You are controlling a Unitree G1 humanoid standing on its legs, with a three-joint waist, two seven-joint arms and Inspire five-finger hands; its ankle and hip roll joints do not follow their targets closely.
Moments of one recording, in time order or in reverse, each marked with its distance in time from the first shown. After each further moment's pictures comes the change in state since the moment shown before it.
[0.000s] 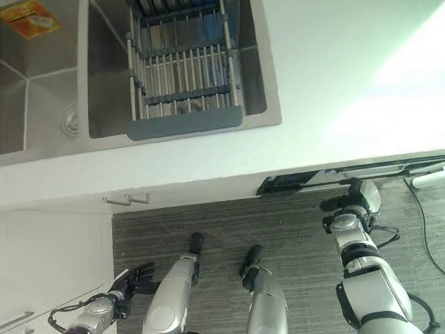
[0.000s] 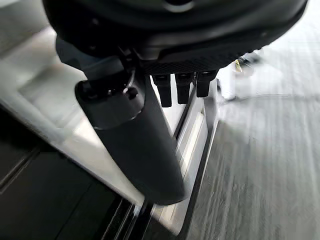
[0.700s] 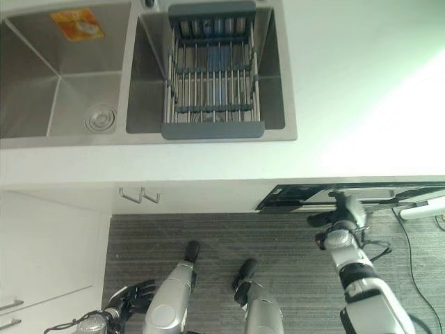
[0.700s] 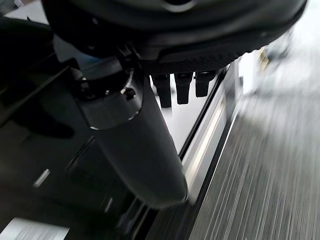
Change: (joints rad) left arm 0.129 0.002 0.043 -0.057 0.038 0.021 -0.065; right arm 0.370 0.088 -0.053 -0.338 0.042 -0.061 0.093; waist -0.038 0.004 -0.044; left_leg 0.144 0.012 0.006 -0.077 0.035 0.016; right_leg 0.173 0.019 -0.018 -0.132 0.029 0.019
